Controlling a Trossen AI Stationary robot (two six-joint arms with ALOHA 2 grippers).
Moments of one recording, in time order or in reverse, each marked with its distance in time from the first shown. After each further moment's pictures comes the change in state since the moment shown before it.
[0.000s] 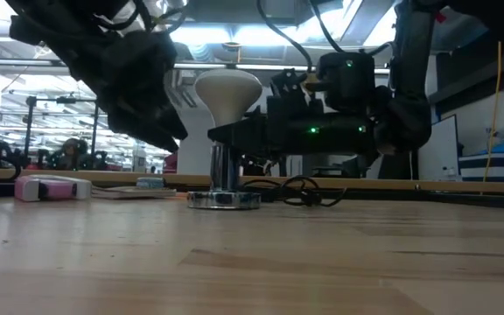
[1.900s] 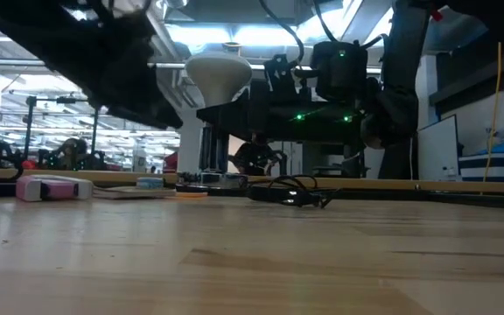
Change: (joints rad) left arm -0.178 0.043 0.000 -0.021 -0.520 -0.028; right arm 0.001 0.001 0.074 0.009 0.034 -0.020
